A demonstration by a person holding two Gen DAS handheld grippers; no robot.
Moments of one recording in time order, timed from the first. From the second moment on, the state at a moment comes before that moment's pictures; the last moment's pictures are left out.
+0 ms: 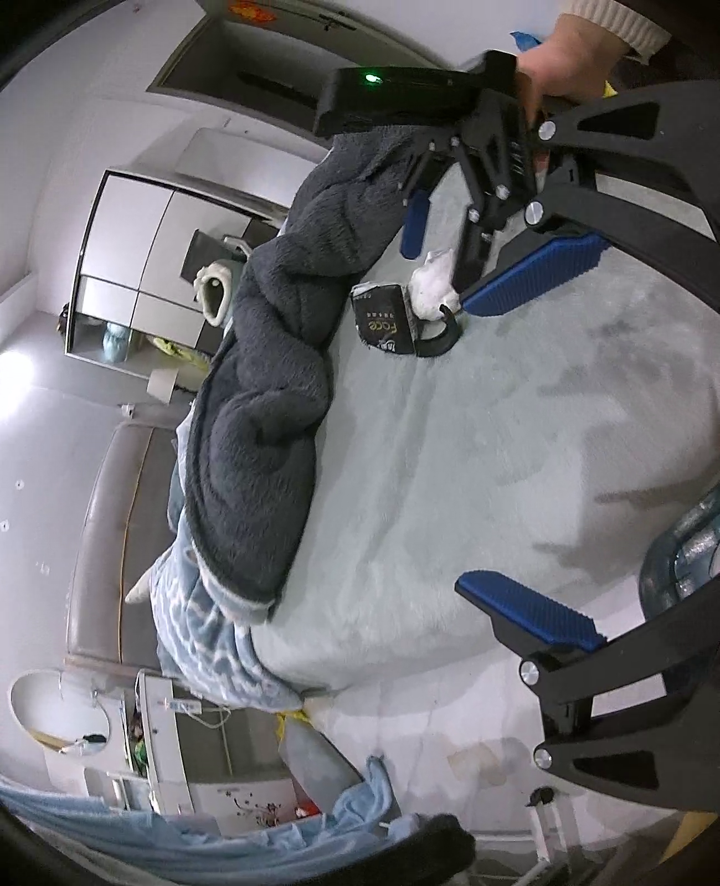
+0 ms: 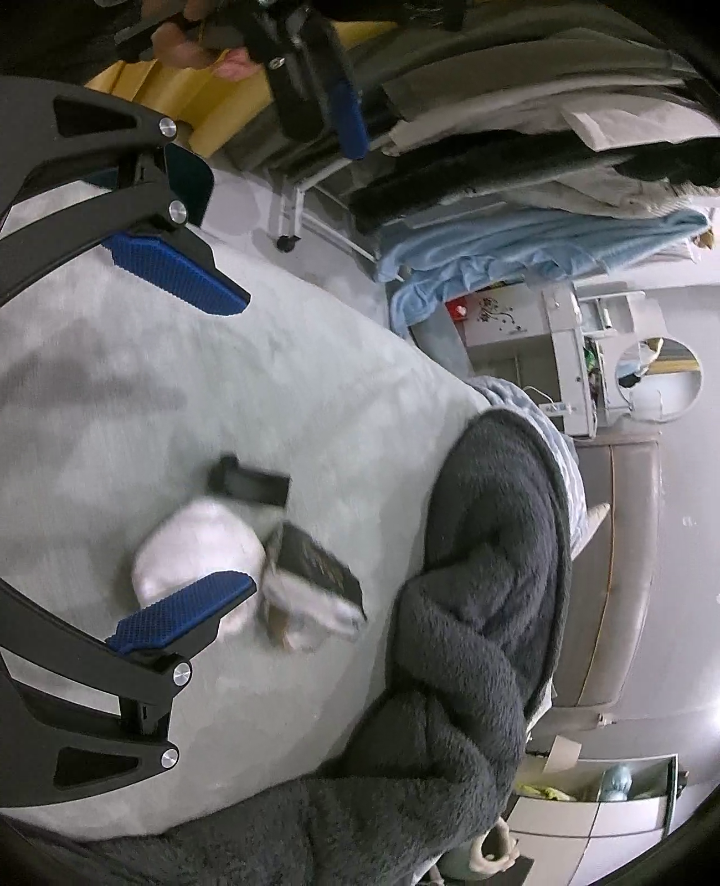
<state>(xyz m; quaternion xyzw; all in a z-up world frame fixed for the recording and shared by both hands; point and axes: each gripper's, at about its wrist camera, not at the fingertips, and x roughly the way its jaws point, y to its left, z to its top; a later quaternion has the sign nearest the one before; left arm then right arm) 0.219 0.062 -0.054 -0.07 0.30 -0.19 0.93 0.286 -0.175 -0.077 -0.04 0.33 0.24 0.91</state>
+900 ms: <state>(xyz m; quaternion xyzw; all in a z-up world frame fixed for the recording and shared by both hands) 0.297 0.002 -0.087 -0.08 0.34 -0.26 0.90 0.329 -0.238 -0.122 0.02 0.40 0.30 0.87</state>
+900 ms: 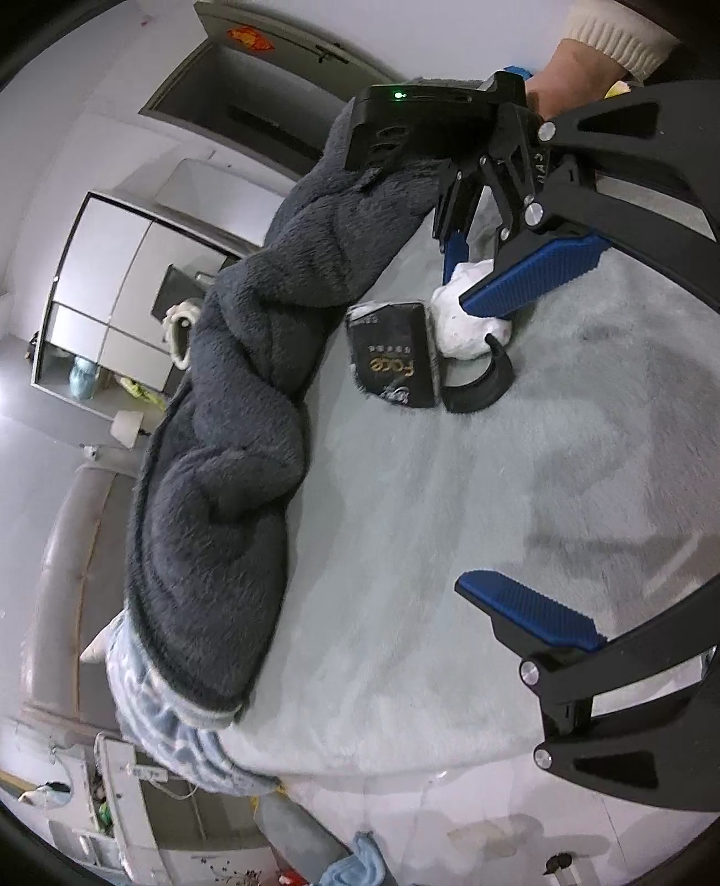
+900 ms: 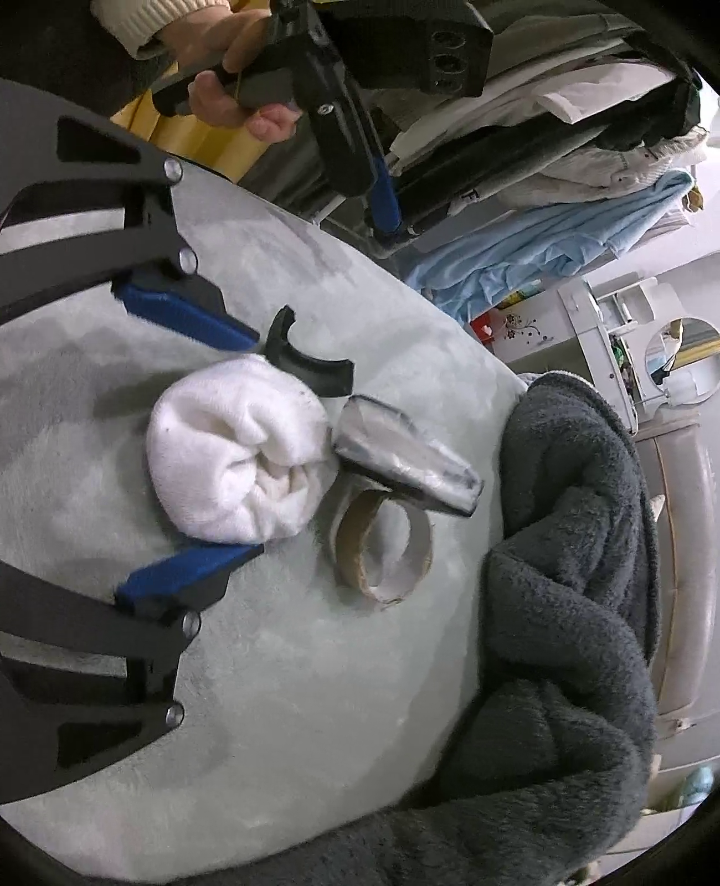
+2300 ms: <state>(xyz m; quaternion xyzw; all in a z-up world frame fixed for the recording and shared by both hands) 0.320 -0.090 -0.128 0.01 0.40 -0.22 0.89 0.301 -0.292 -0.099 0.04 0.38 0.27 0.88</state>
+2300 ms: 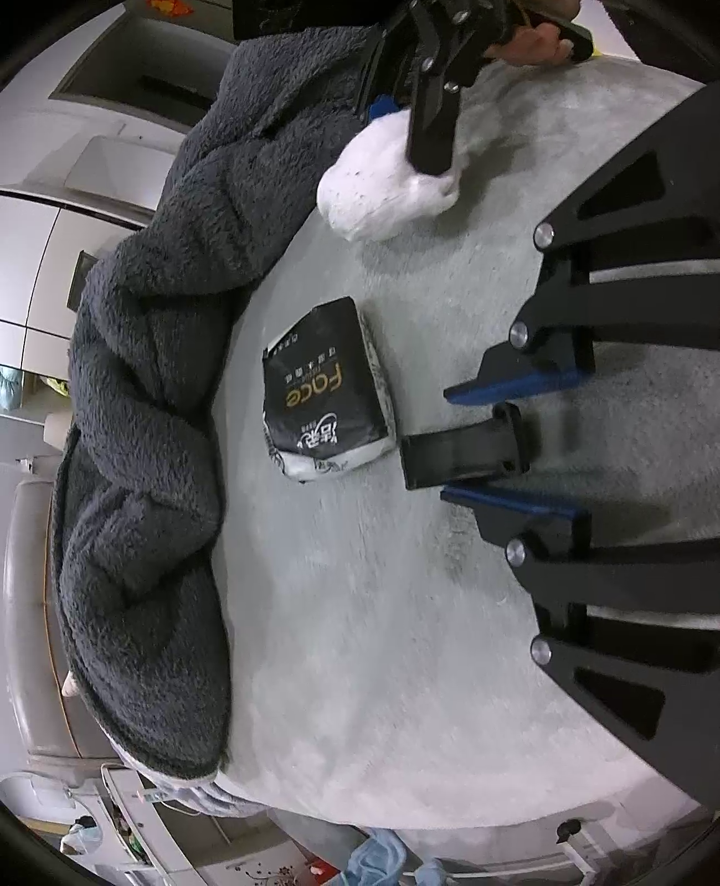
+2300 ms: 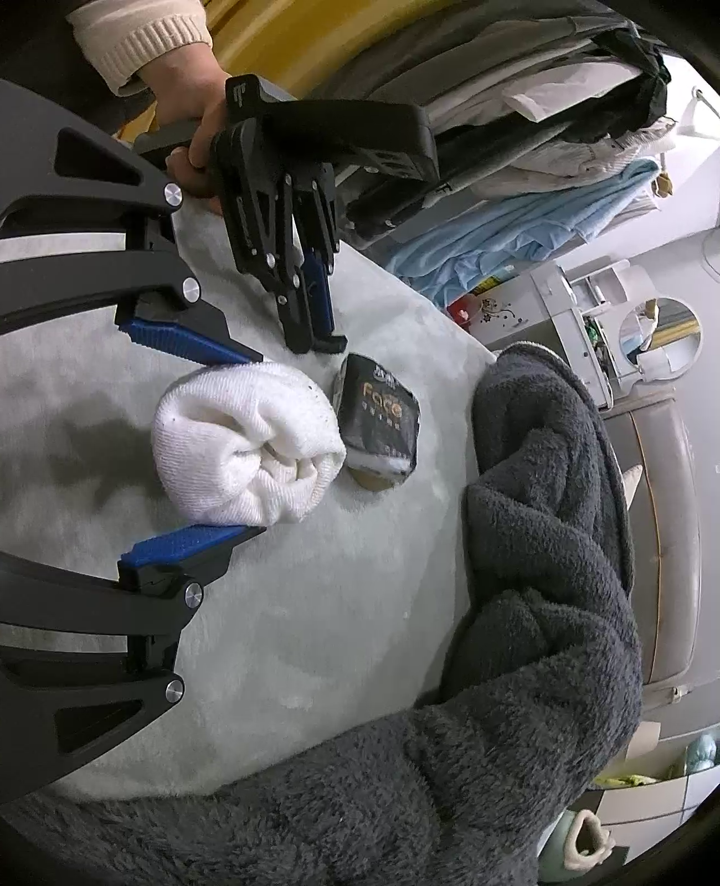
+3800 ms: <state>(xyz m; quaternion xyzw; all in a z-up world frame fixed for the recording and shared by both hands) 0.180 0.020 -0.108 -0.03 0.42 -0.11 0.90 0.196 -0.169 -0.059 0.02 0.40 0.24 0.88</state>
